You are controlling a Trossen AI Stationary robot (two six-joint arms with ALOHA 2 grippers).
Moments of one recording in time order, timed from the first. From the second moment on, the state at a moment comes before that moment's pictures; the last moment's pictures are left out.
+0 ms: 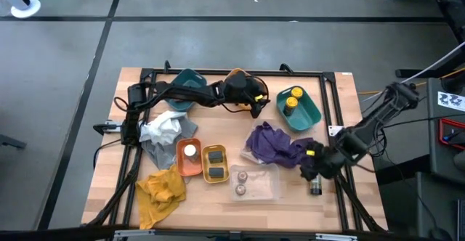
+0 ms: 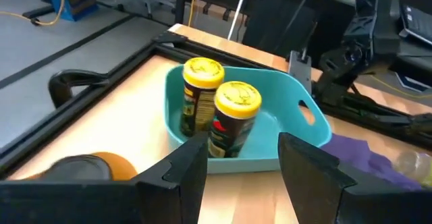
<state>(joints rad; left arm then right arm) 0.27 2.00 1.39 0.30 0.04 -0.18 0.73 1.01 0.75 -0.81 0.06 1.77</state>
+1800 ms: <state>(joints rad) 0.21 2.00 1.39 0.29 0.05 -0.15 1.00 1.57 0.85 -0.91 0.02 2.24</state>
